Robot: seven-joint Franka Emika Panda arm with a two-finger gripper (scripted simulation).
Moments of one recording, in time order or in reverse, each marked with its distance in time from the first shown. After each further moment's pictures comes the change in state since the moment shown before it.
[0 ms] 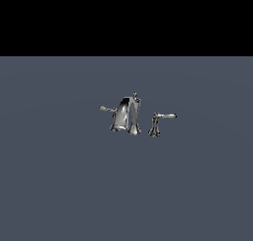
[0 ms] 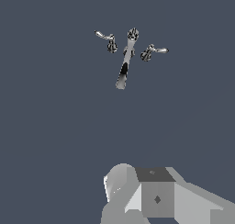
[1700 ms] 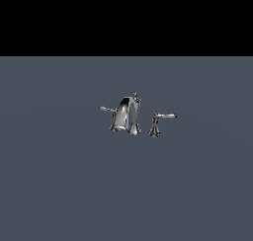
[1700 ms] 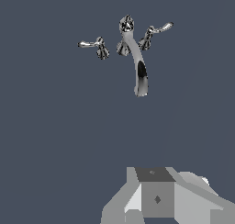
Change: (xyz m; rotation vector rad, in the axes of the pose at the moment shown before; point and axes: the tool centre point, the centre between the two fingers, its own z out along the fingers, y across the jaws) arm 0.062 -0.084 0.098 0.006 -0.002 0.457
